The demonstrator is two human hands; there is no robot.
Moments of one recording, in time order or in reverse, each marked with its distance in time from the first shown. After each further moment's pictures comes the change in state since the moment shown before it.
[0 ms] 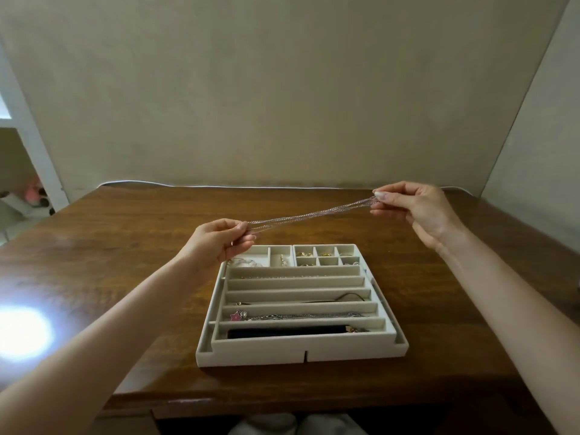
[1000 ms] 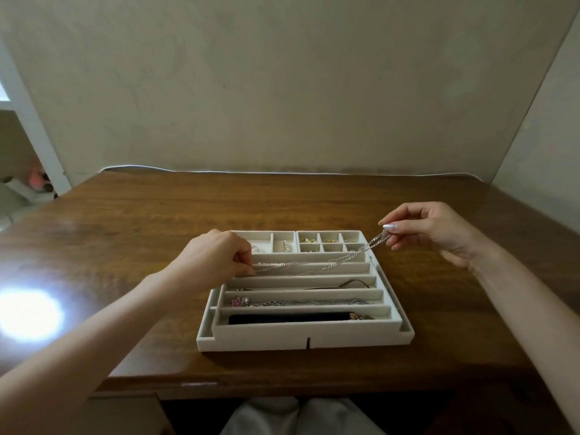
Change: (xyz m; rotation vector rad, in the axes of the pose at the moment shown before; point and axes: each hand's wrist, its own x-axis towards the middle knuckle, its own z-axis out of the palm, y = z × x) left_hand -0.039 -0.001 0.004 1.631 -0.126 0.337; right_hand -0.024 0.022 -0.023 -0.223 -0.274 0.184
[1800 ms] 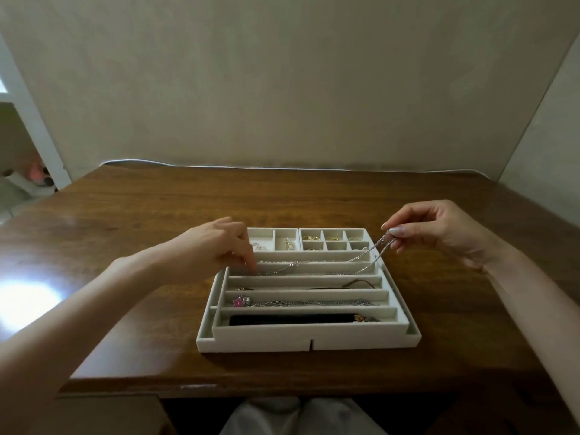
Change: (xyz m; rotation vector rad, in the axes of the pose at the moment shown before) left_hand -0.001 -0.022 -0.015 -0.010 -0.123 0.379; right_hand -0.002 -0.001 -0.002 -0.021 -0.204 -0.132
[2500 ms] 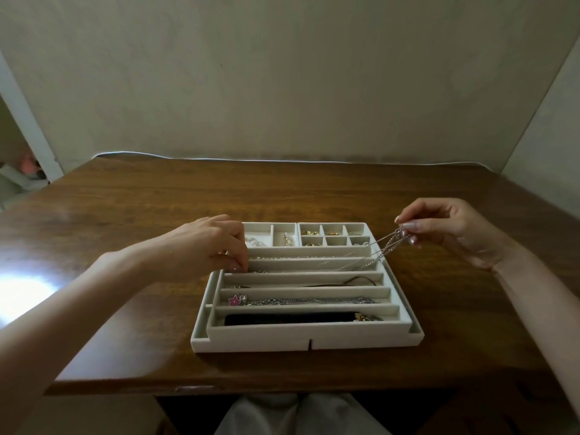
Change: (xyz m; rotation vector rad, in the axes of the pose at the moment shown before) left_hand 0.001 -0.010 0.002 0.015 -0.064 0.021; right_hand -0.006 0.010 -0.011 0.085 -0.020 -0.015
